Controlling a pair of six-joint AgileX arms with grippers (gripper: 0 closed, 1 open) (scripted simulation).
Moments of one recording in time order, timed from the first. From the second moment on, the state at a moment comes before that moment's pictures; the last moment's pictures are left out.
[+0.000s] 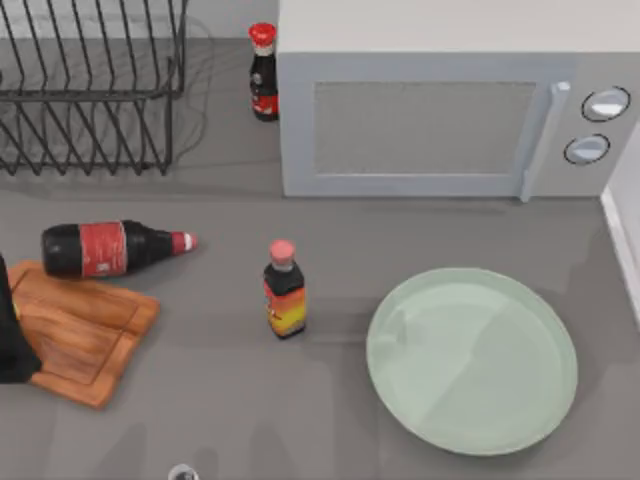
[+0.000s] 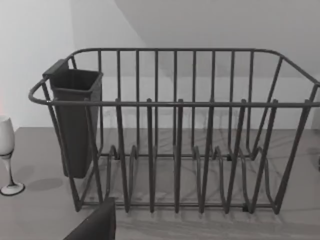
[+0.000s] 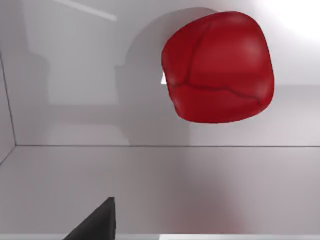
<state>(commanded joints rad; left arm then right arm) 0.00 0.00 0.00 0.00 0.00 0.00 -0.34 1.98 1.35 -0.94 0.00 -0.33</state>
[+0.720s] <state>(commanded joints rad) 0.00 0.00 0.00 0.00 0.00 0.00 -0.34 2.26 1.18 -0.49 0.00 -0.32</state>
